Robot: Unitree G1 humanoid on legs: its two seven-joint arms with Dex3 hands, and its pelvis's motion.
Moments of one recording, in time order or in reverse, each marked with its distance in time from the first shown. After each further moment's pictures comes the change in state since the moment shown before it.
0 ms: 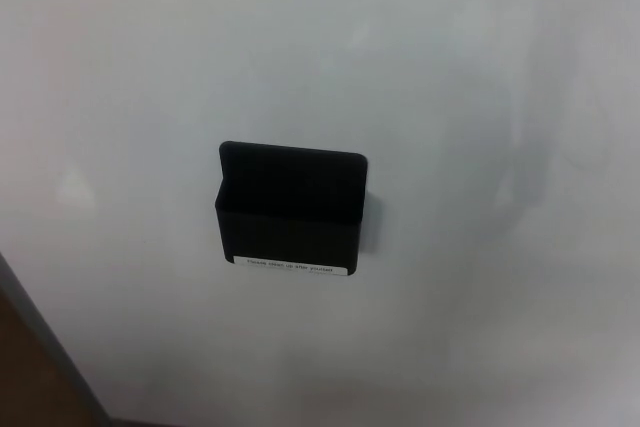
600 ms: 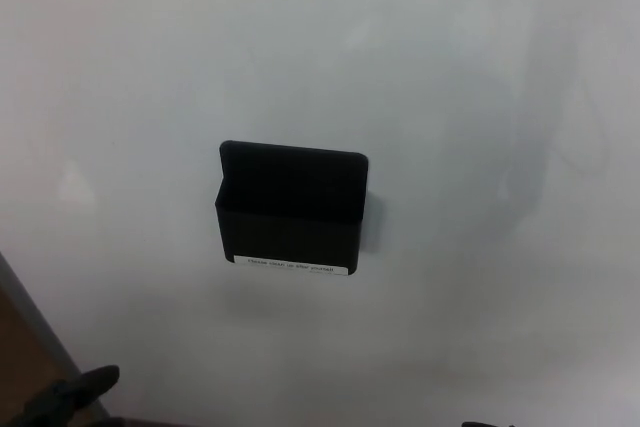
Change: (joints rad) left_arm 0.091 0.128 0.038 -0.570 -0.064 -0.141 -0.141; right_arm -0.054 0.008 -0.003 0.023 -0.002 -0.232 -0.021
